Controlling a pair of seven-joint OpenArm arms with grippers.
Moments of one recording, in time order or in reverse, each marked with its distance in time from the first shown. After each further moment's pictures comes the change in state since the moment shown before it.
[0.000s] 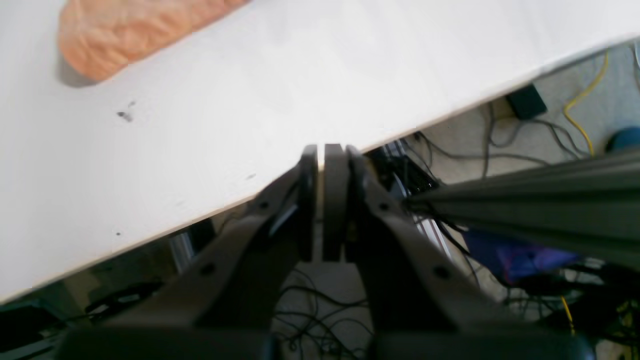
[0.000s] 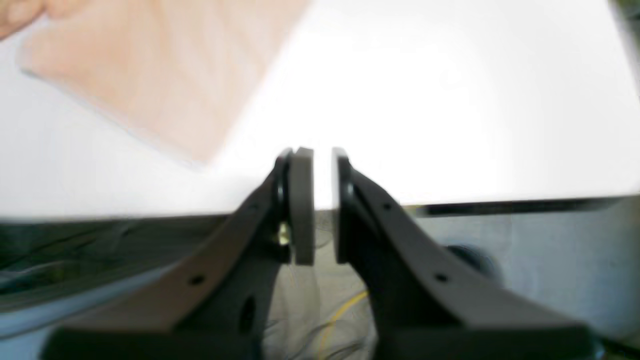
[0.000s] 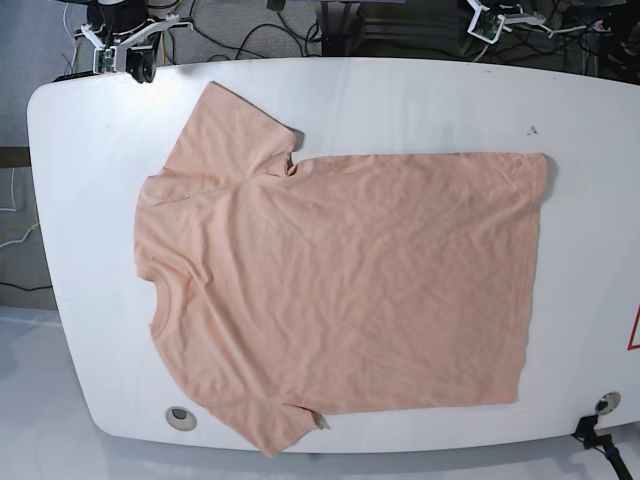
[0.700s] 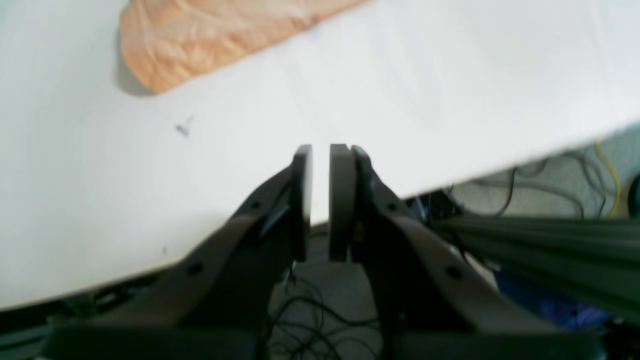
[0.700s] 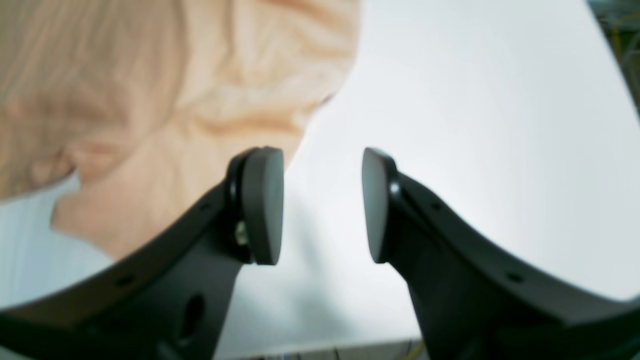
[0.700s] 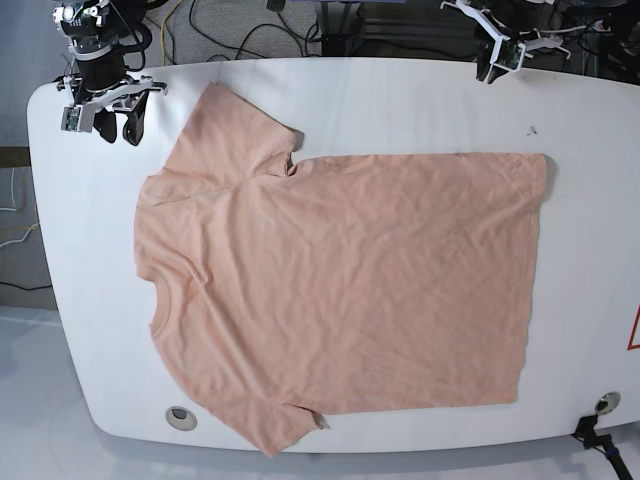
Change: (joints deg) left arm -6.7 -0.5 -2.6 -0.5 -5.2 1.2 4.3; right arm 18.8 -5.4 10.6 -1.0 2.3 7.5 -11.0
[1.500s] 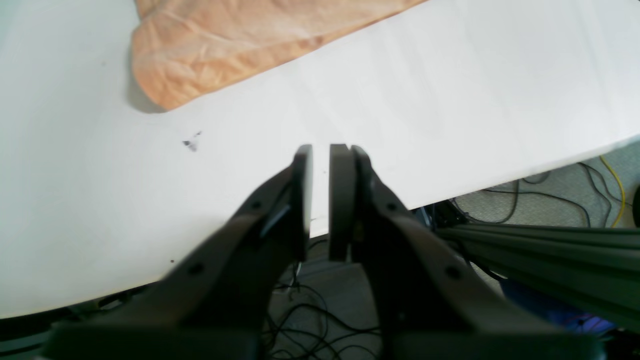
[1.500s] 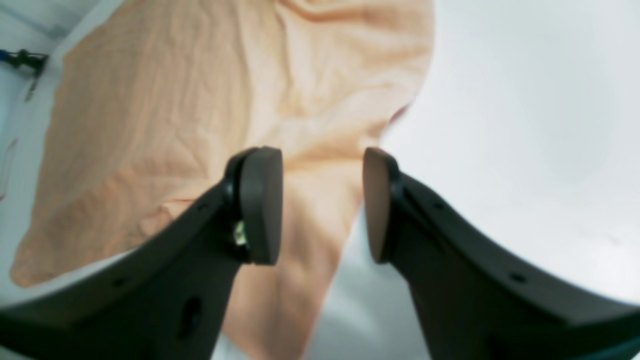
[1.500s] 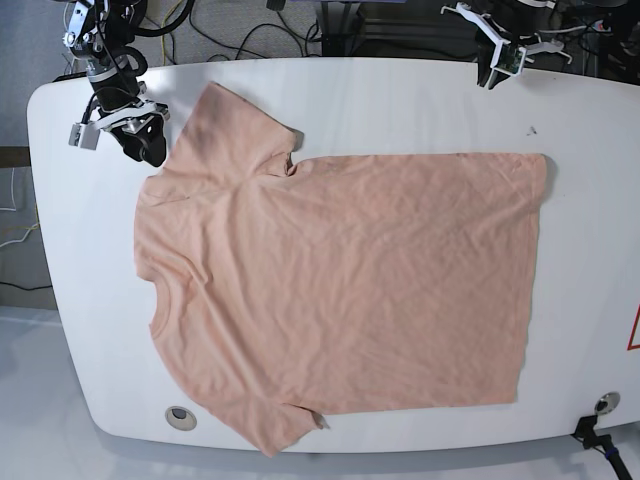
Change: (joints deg) left arm -0.6 -0.1 -0.2 0.2 0.5 0.4 0.0; right arm 9.3 1.5 -1.7 -16.5 19.2 5.3 -1.9
